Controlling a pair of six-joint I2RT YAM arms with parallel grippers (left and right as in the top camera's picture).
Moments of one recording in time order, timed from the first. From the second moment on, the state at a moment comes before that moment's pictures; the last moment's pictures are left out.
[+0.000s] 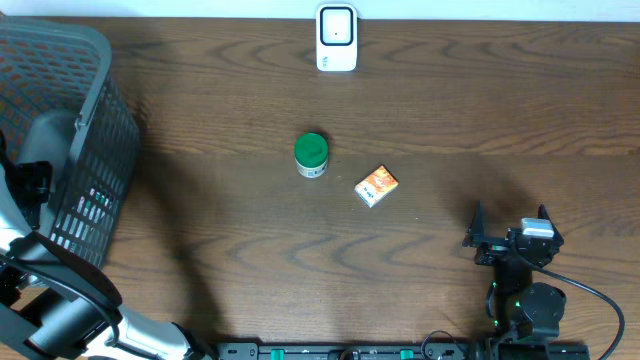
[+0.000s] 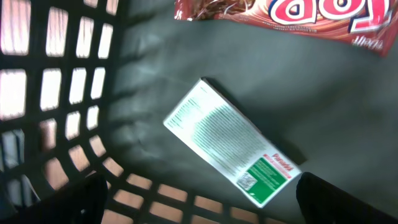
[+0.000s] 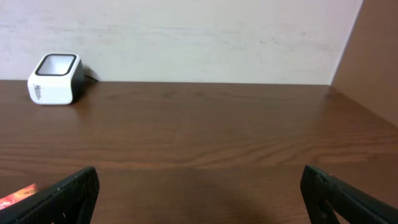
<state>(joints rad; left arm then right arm) 0.73 1.81 1.58 -1.27 -0.18 -0.99 -0.04 0.01 0.01 -0.06 0.07 -0.03</state>
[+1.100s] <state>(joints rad) 0.70 1.81 1.40 -1.04 -0.12 -1.55 -0.04 0.01 0.01 -0.07 0.07 -0.03</state>
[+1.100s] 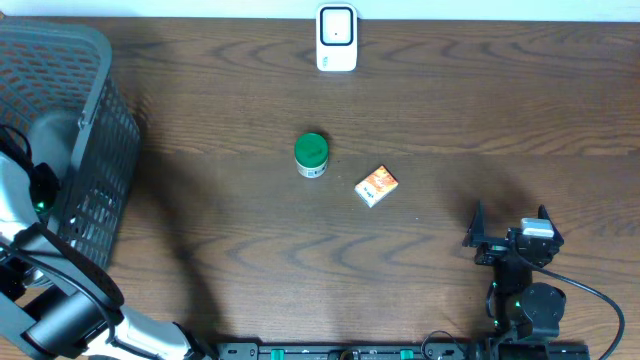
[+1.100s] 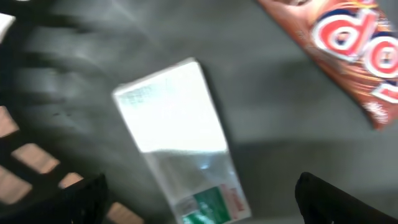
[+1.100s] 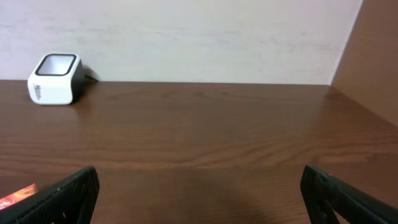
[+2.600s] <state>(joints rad) 0.70 1.96 1.40 -1.01 -0.03 -1.55 -0.04 0.01 0.01 -0.07 0.07 -0.03</state>
